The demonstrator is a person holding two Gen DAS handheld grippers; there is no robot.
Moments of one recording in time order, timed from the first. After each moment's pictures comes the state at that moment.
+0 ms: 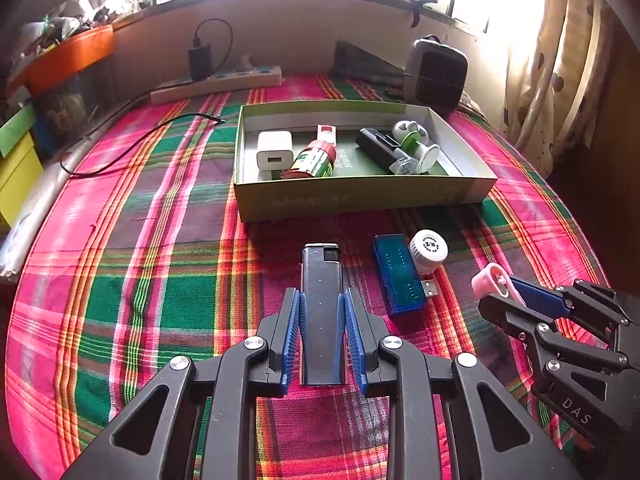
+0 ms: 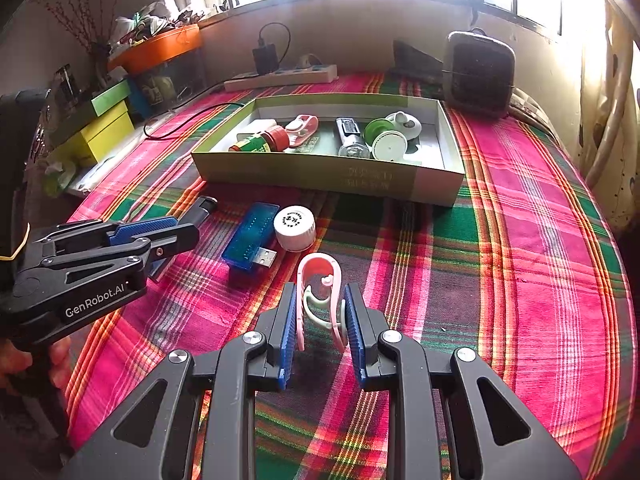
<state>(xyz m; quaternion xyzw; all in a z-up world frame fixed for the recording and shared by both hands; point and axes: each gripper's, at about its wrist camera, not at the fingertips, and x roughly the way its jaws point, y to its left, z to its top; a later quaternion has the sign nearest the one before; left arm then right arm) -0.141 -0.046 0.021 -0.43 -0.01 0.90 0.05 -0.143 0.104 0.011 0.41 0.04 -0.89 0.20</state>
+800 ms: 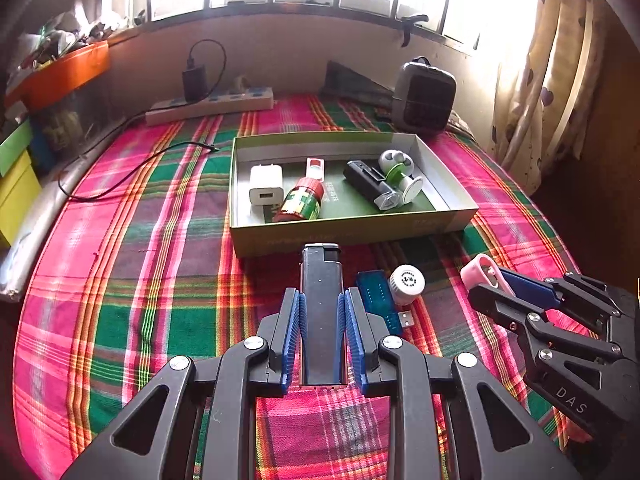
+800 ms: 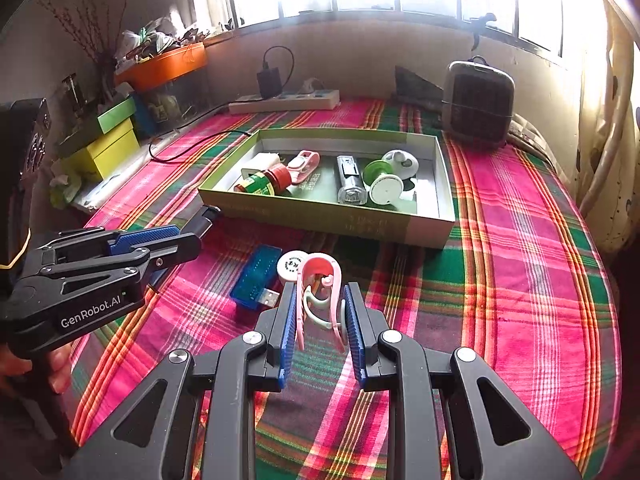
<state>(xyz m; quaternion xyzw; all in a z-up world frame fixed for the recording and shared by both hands) -0.145 -0.045 0.048 -0.41 -0.02 0.91 0.06 -0.153 0.103 0.039 0.38 0.04 -0.90 0.21</state>
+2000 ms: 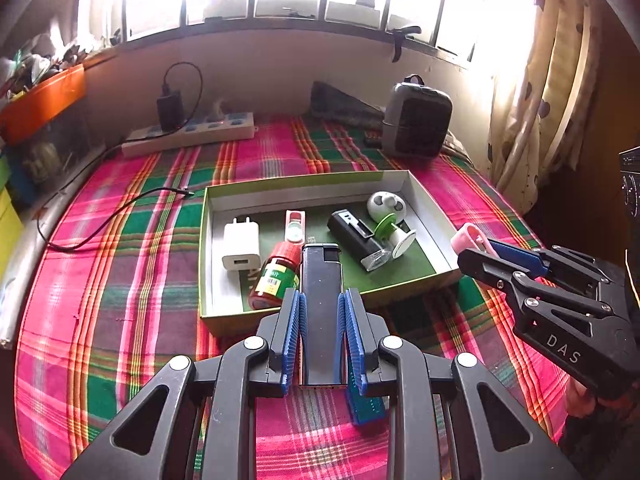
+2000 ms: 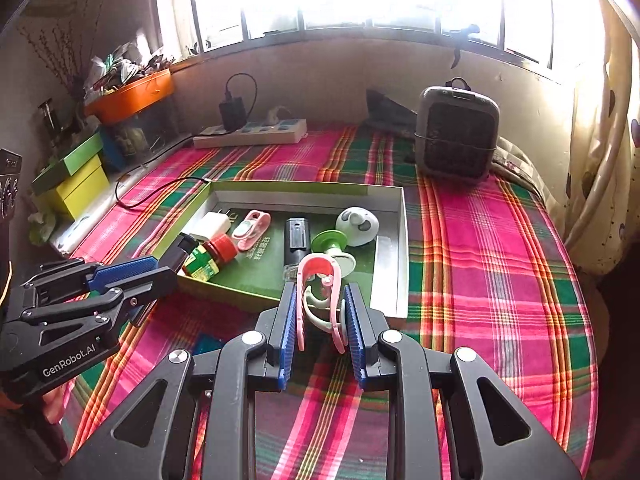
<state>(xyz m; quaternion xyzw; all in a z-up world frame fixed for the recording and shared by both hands) -0.198 -0.029 0.066 -0.39 -0.02 0.92 0.08 -0.224 0.121 0.061 0.37 0.04 -0.91 0.18</state>
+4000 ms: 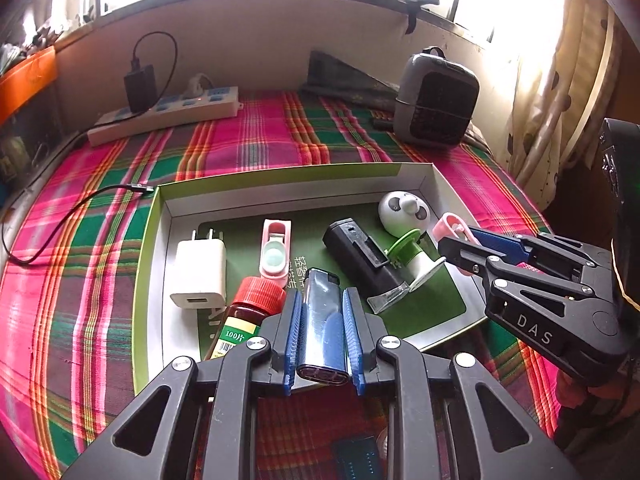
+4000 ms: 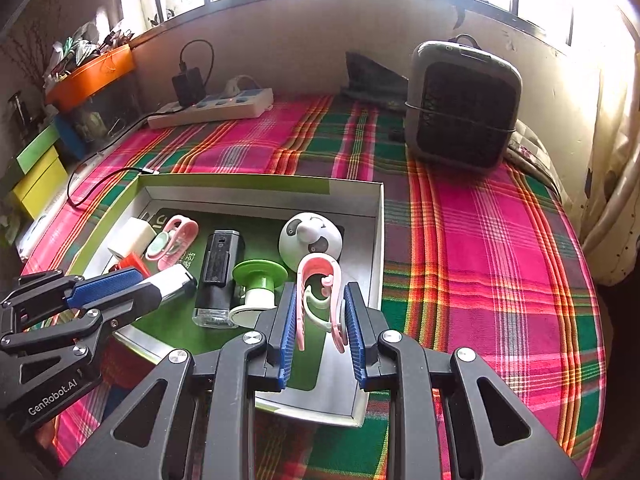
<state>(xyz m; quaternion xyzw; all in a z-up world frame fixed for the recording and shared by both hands) -0.266 -0.012 0.031 -0.43 -0.03 0.90 0.08 -0.307 0.125 0.024 0.42 0.05 -0.89 0.17</state>
